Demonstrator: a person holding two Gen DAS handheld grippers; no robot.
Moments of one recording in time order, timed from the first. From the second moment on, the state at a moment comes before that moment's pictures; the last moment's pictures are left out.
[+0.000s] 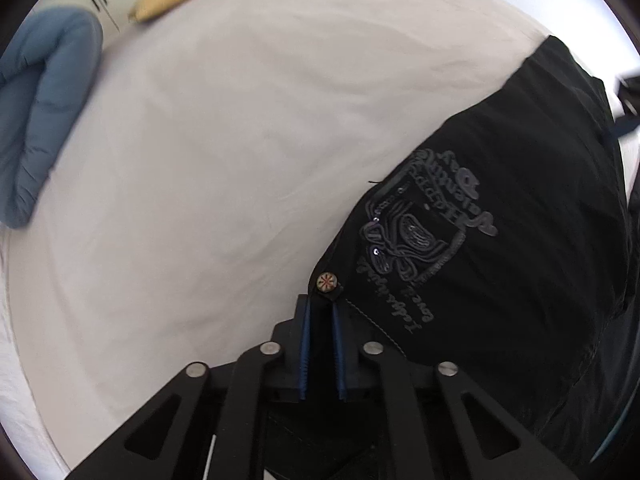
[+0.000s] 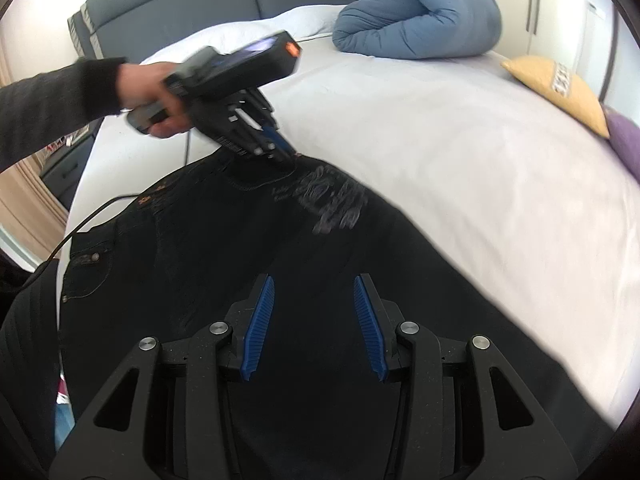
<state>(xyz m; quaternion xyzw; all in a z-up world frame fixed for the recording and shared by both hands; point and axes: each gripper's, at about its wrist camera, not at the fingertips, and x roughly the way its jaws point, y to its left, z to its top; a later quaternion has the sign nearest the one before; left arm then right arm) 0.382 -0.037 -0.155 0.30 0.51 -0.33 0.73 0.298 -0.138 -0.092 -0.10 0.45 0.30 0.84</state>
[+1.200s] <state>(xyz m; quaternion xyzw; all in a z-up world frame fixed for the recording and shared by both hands) 0.274 0.029 -0.101 0.32 0.39 -0.34 0.79 0.374 -0.076 -0.112 0.09 0.58 0.30 0.75</state>
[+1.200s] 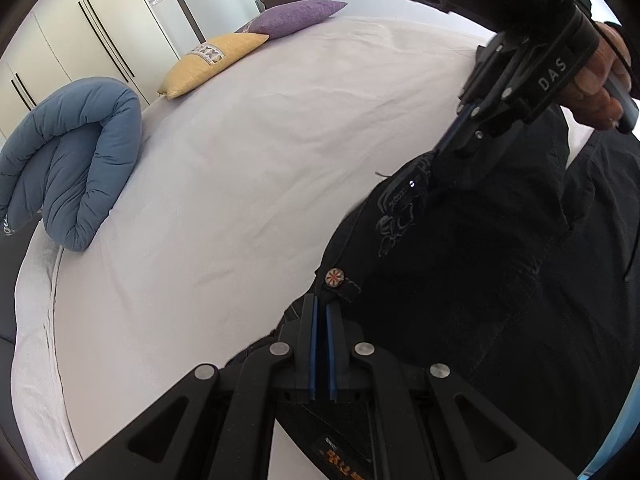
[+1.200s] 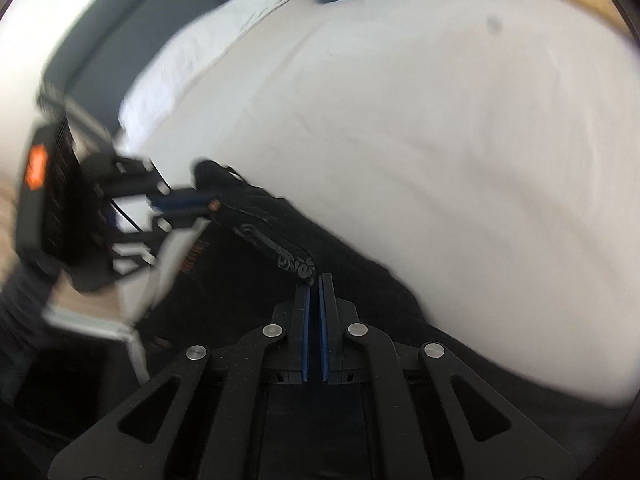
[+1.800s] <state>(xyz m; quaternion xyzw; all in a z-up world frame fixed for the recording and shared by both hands) 0.106 0.064 -0.134 0.38 0.40 -0.40 0.73 0.188 0.022 -0.117 -0.15 0.60 0.33 0.71</state>
